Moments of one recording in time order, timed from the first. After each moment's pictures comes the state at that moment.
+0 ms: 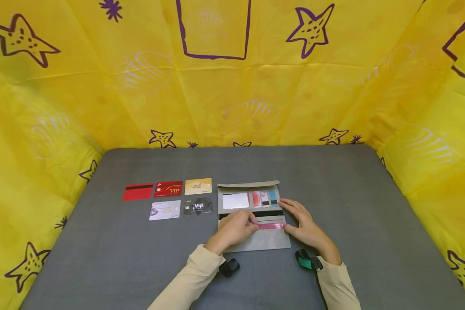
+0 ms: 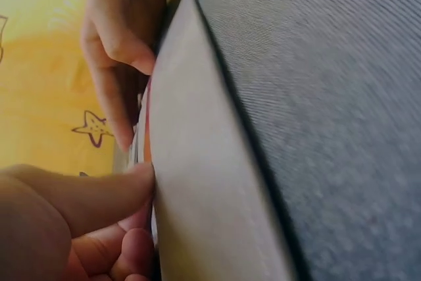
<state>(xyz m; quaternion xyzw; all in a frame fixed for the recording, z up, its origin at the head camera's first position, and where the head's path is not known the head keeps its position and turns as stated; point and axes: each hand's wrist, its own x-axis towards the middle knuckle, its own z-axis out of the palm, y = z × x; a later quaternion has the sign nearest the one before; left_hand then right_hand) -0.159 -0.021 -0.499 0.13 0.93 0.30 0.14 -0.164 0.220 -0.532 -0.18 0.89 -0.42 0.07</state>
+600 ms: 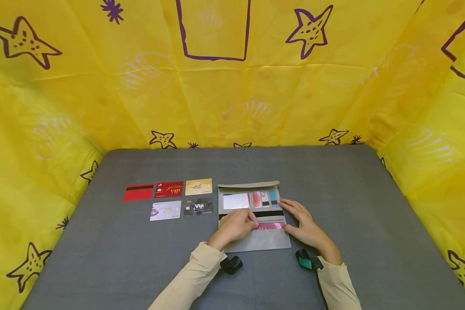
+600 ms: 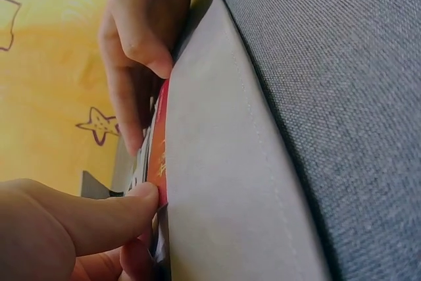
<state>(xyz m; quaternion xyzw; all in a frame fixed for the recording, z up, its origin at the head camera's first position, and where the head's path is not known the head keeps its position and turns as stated) -0.163 -0.018 -0.495 0.08 0.93 0.31 0.17 -0.163 0.220 -0.531 -0.18 0.89 -0.42 0.07</state>
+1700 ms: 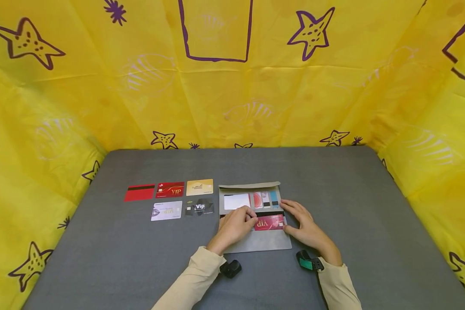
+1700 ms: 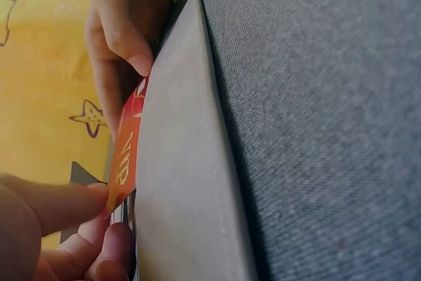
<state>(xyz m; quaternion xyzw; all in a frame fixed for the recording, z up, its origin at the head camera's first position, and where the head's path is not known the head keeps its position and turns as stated) -0.159 -0.023 -0.502 0.06 0.93 0.35 0.09 -0.162 0.220 -0.530 -0.18 0.89 -0.41 0.08</state>
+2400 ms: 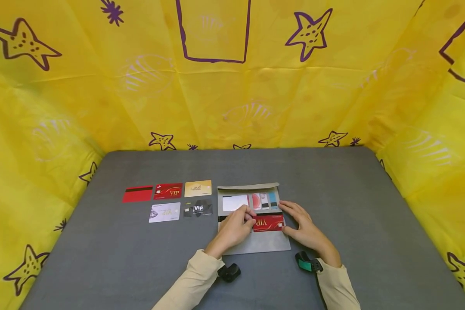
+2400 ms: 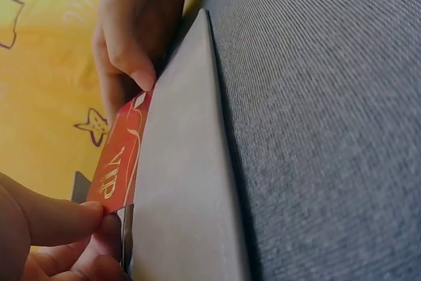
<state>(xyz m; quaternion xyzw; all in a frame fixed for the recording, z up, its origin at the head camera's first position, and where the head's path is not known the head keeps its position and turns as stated) -0.157 -0.021 -0.503 0.08 0.90 0.41 0.09 -0.163 0.220 -0.532 -0.17 0.89 -0.42 0.08</state>
